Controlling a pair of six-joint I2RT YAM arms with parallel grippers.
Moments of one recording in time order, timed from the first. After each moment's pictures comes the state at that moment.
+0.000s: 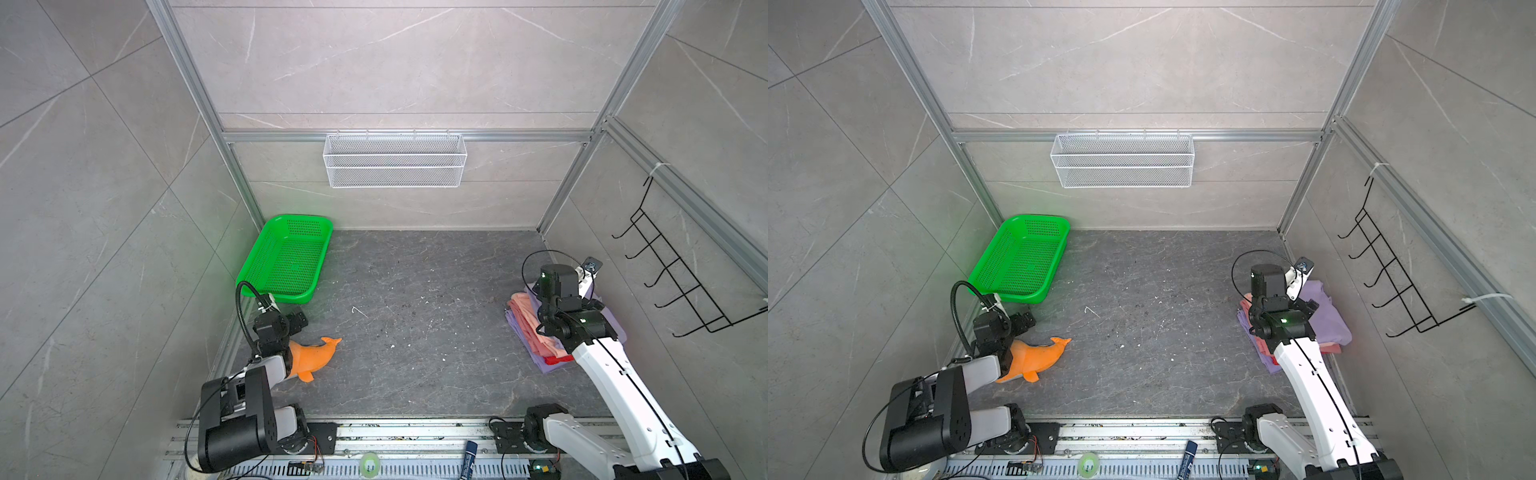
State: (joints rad) left arm 0.24 1.32 0.27 0.59 0.02 -0.20; right arm 0.12 0.98 0.93 -0.61 0.82 0.48
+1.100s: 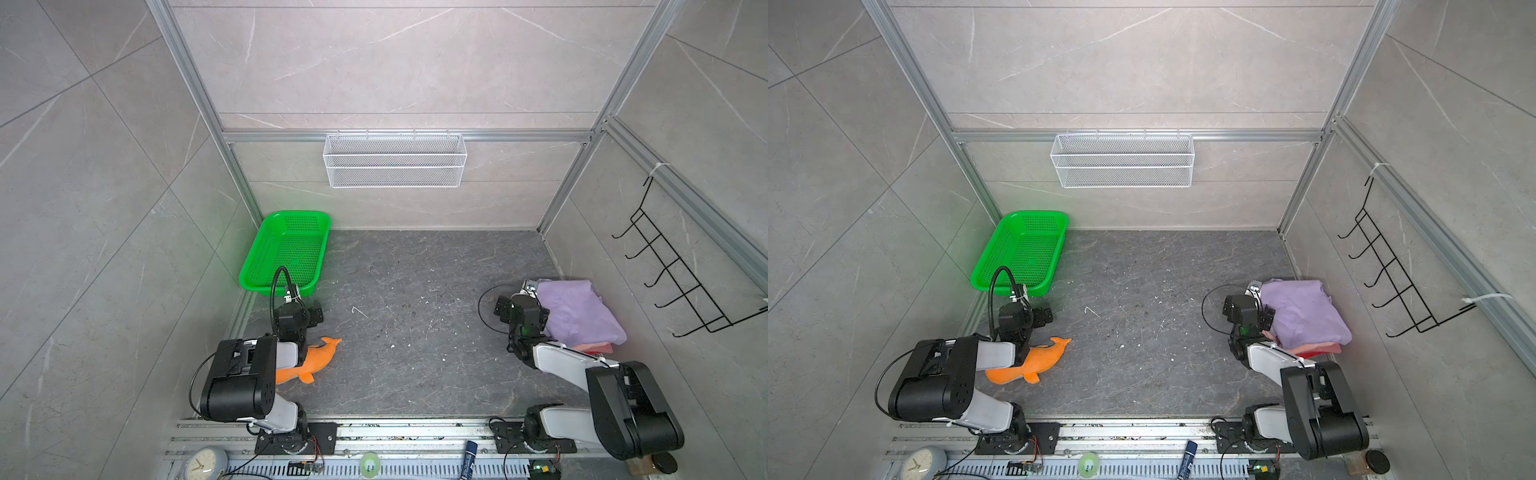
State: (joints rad) left arm 0.03 1.51 0.34 0.70 -0.14 -0.06; right arm 0.13 1.35 0.37 0.48 0.51 0.17
